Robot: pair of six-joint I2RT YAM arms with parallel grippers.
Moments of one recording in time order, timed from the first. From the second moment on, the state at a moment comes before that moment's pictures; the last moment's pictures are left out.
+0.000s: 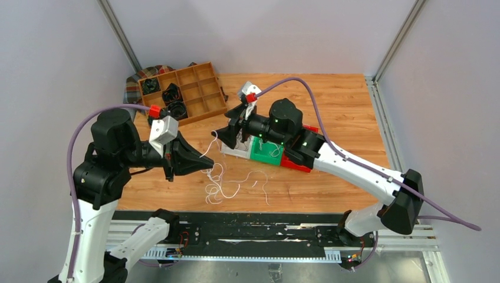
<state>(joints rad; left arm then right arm) -0.32 0.84 1.47 -0.97 1.15 0.17 0.96 1.39 1.27 0.12 -0.20 0.09</state>
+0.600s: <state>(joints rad) -0.32 0.66 1.22 -0.30 0.80 -0.39 0.94 1.05 1.05 0.02 -0.19 0.15</state>
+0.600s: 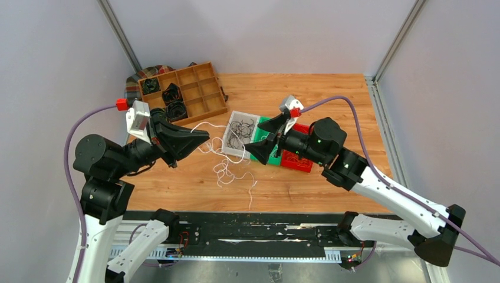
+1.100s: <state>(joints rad) -0.31 0.66 1.23 -0.27 0.75 -0.61 0.88 1.22 1.21 -0.07 -0.31 0.20</state>
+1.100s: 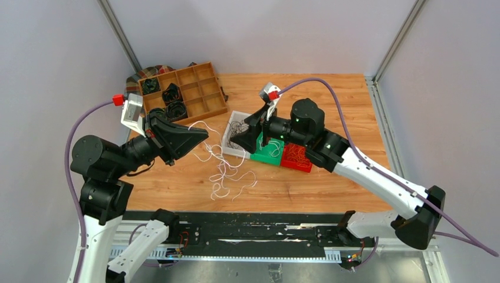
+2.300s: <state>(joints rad) -0.16 0.65 1.39 -0.68 0.31 -0.86 1.17 1.35 1.06 0.16 -0.21 0.06</state>
